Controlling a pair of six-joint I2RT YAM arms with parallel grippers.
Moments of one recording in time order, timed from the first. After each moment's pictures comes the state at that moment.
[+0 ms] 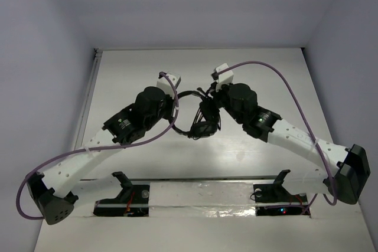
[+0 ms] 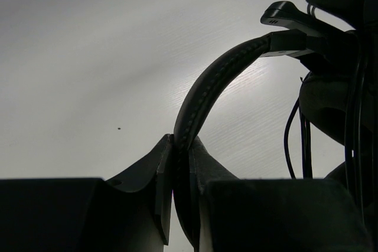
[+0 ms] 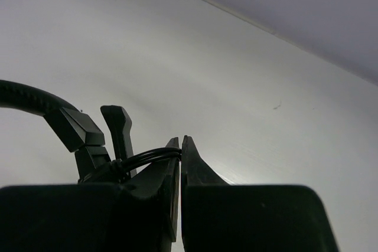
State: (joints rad) left arm -0.82 1.03 1.05 -0.49 -0.29 -0.17; right arm 0.85 1.24 1.02 0.04 0.37 -0.06
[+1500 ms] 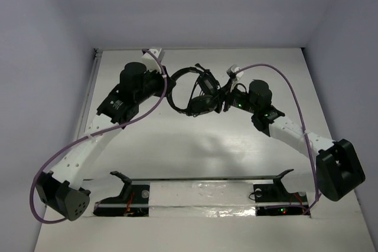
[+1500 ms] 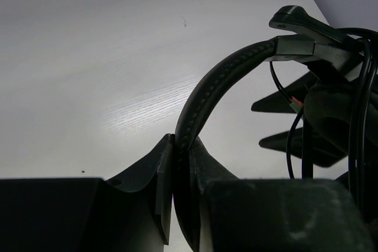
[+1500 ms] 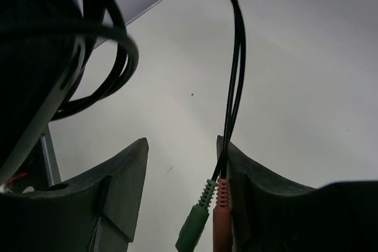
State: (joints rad) left arm -0.51 1.13 1.18 -0.38 0.11 -0.30; right arm 0.50 1.30 0.79 0.42 -0.56 0.24
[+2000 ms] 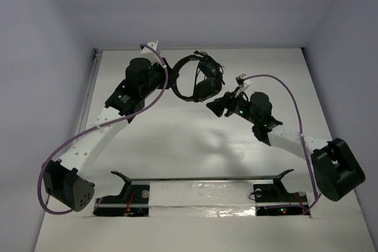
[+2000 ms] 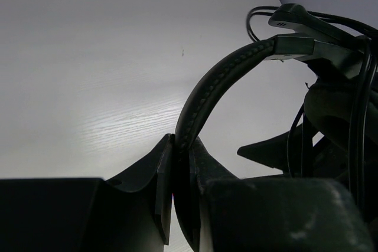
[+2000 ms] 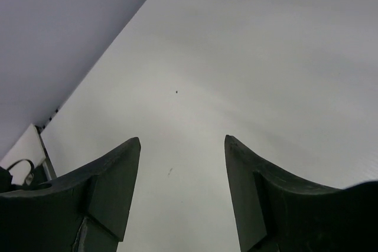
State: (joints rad) left arm -0.50 1.22 1.18 -0.23 0.04 -0.46; right arm 0.50 1.30 0.59 0.62 -0.38 0.47
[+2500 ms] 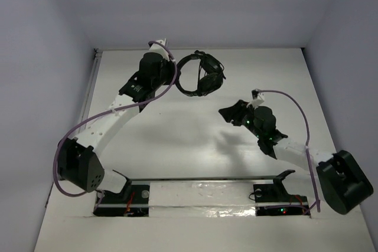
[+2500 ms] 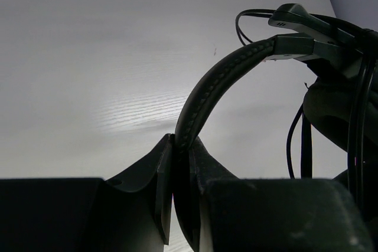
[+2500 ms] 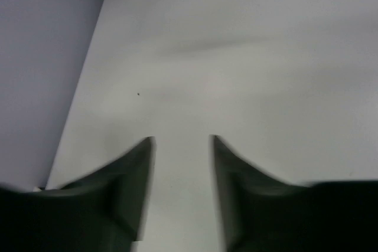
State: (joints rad) left arm -0.50 1.39 1.24 -0.21 -0.05 -0.46; right arm 0.50 1.21 0.40 0.60 -0.07 0.75
